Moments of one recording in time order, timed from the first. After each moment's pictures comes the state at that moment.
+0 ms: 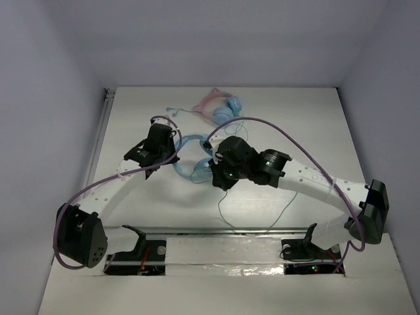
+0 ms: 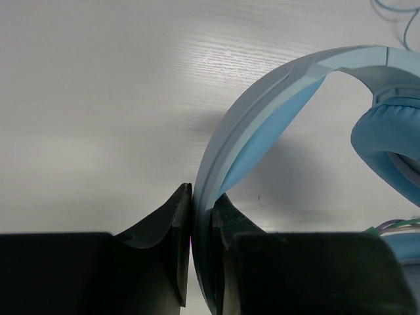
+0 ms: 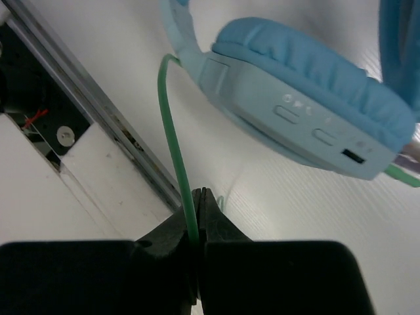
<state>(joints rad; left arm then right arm) -0.42 1.24 0.90 -0.44 -0.19 -0.54 1.03 1.43 1.29 -0.61 -0.07 0.31</state>
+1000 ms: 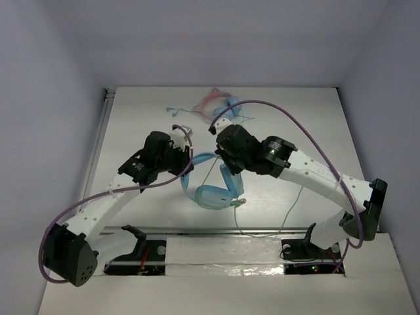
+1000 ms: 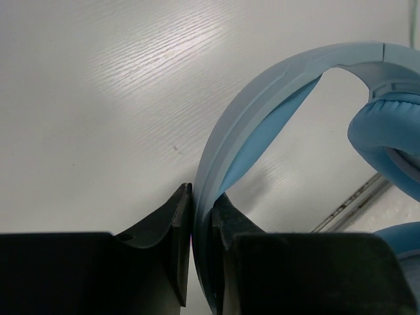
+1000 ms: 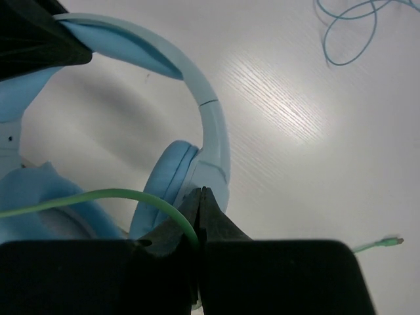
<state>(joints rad) -0.50 1.11 0.83 -0.43 0.25 -0.18 1.03 1.49 1.56 -0.94 0.35 0.22</state>
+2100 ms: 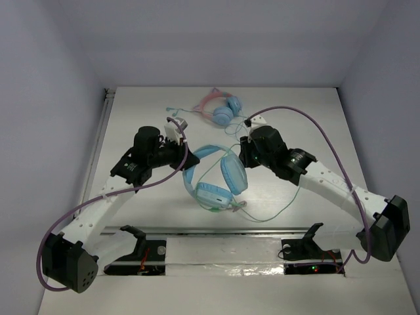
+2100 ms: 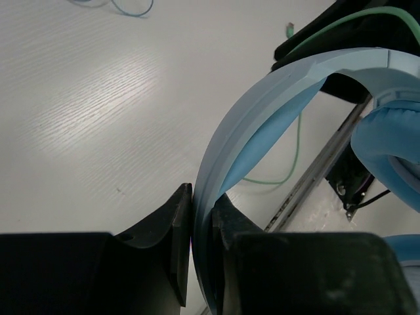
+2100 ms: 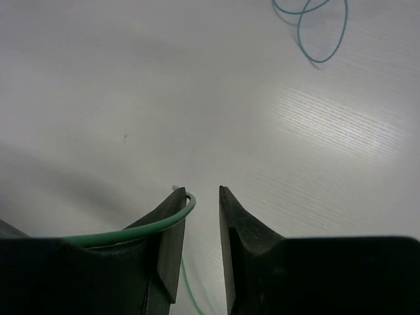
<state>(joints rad) -0.43 1.03 0.84 -0.31 0.52 -0.27 0.76 1.26 1.08 -0.46 0.22 0.33</state>
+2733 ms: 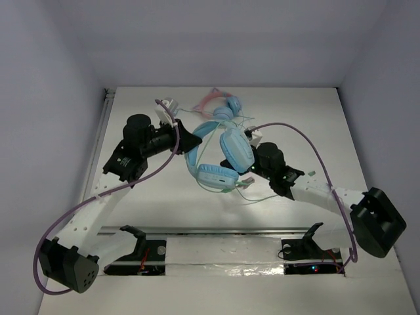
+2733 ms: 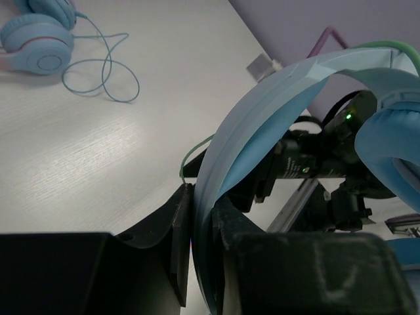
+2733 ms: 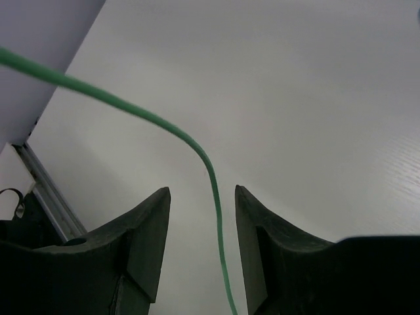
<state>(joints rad) -0.42 1.03 0.99 -0.21 0.53 -0.44 0.72 1.29 0.68 0.31 -0.11 0.49</state>
